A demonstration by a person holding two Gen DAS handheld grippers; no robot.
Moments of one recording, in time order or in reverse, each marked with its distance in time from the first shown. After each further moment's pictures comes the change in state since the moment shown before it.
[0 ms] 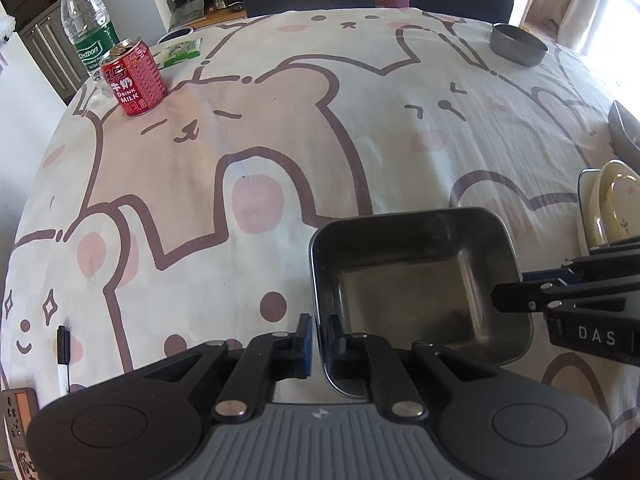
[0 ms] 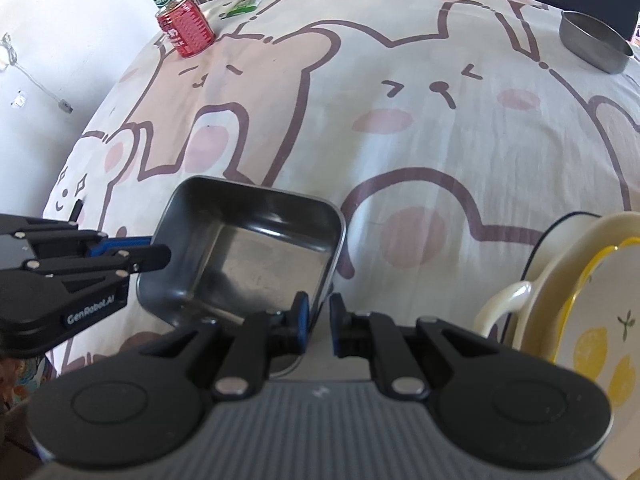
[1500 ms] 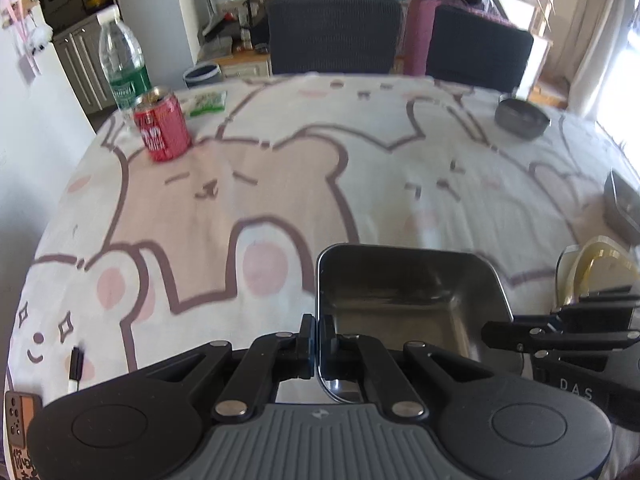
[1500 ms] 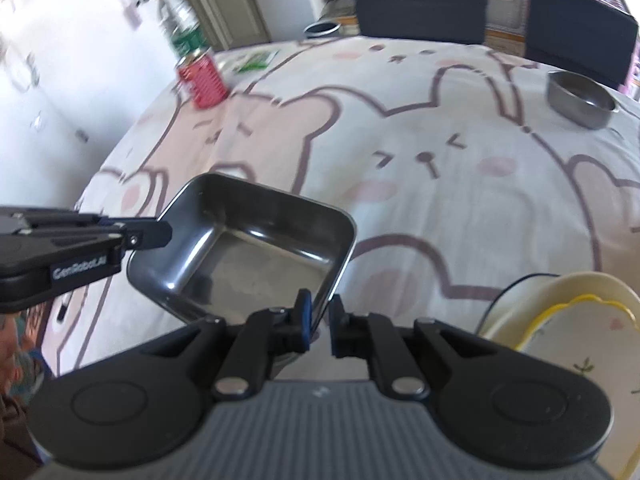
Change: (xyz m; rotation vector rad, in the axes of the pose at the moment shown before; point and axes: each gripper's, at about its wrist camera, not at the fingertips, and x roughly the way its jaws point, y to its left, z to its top) left arm -0.033 -0.004 0.015 -0.084 -0.135 0.015; right arm -0.037 0.004 0.005 -0.089 -0.123 0.002
